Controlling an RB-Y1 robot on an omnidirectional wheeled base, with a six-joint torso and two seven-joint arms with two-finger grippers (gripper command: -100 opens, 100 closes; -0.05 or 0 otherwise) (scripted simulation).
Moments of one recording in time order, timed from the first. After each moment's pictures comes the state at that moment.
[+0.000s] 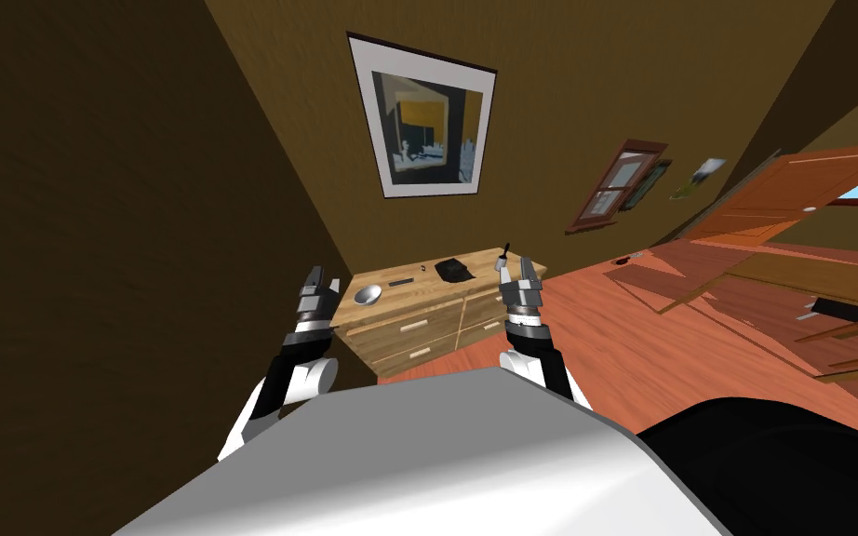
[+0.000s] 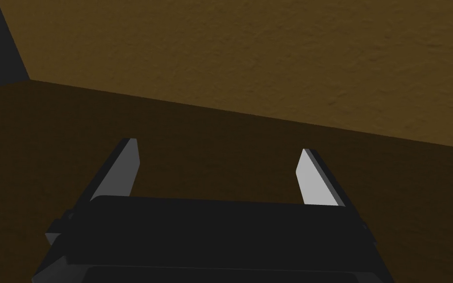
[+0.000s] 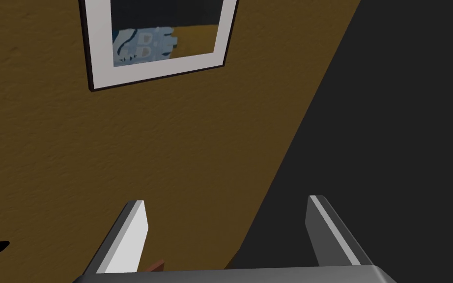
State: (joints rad) left arm 0.37 0.18 0.07 -2.27 0.11 -0.22 -0.11; right arm 0.55 -0.03 -0.01 -2.33 -0.11 -0.49 0.02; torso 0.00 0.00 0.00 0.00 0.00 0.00
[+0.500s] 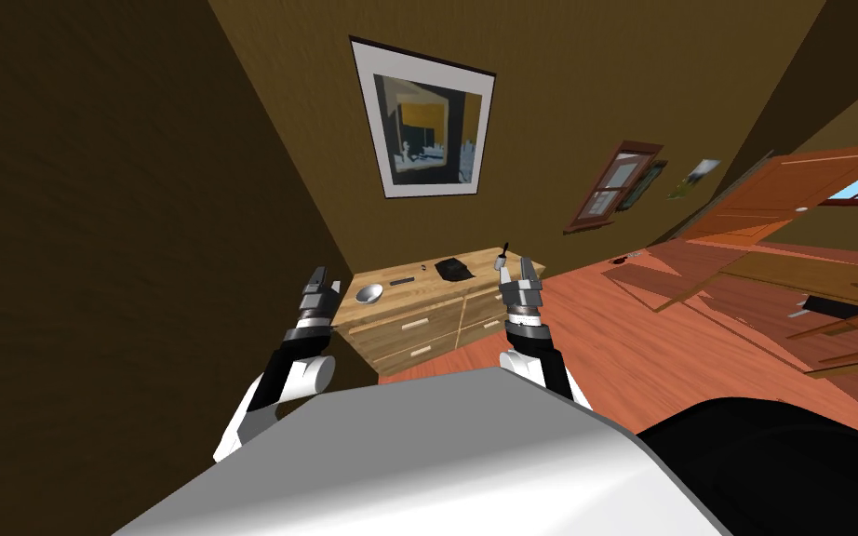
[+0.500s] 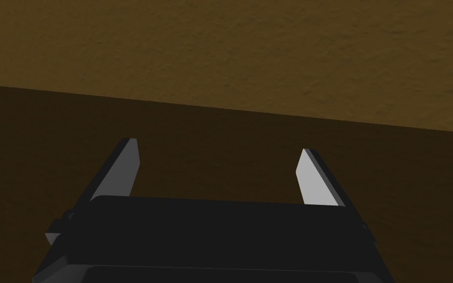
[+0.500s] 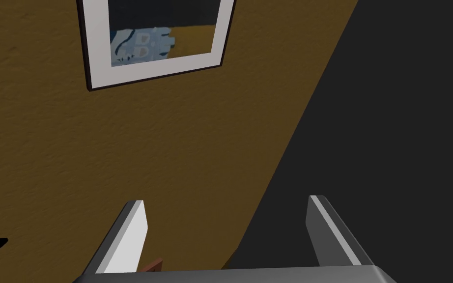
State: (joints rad) left arm 0.35 0.19 0.10 -2.27 0.12 -0.10 -0.11; right arm 0.55 -0.03 -0.01 -2.33 -0.11 -0.49 0.02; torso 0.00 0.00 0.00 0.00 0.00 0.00
